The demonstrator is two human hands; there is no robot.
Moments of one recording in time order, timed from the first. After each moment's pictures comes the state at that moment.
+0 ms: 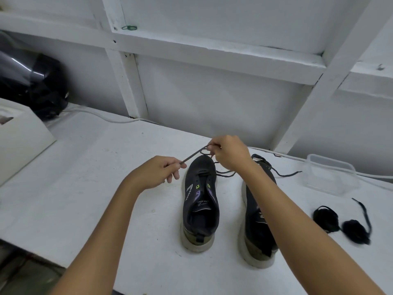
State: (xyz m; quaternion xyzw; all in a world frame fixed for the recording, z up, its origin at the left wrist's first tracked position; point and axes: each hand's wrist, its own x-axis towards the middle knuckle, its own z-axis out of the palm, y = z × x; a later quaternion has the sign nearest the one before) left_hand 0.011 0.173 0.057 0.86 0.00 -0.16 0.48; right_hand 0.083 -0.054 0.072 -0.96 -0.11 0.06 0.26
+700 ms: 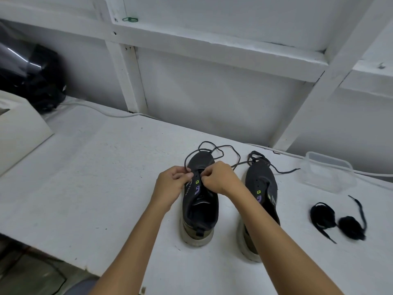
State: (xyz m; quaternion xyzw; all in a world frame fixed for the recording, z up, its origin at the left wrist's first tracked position) left_hand -0.016 0.120 -0.006 0.73 0.18 -0.03 0.66; right_hand 0.026 -0.037 0.036 -0.93 -0.04 0.20 0.29
